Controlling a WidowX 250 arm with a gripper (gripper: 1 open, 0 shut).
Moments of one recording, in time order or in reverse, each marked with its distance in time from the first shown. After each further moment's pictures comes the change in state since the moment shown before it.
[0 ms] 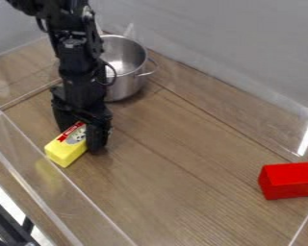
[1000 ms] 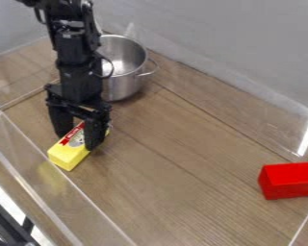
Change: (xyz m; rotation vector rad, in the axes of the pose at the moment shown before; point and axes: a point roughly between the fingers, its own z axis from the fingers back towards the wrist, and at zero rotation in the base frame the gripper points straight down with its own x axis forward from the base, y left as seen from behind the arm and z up) arm -0.006 0.007 0.010 -0.040 0.067 0.098
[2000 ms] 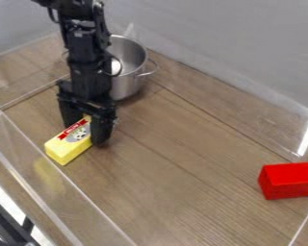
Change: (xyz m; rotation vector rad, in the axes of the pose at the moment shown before) arm 0.027 -0.001 -0.005 0.025 -0.013 -0.103
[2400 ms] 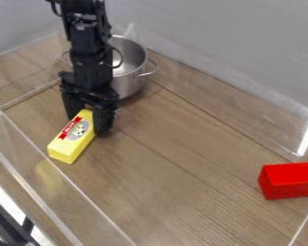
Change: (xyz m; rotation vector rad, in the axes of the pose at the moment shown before) arm 0.010 0.010 0.001 0.014 -0.021 0.035
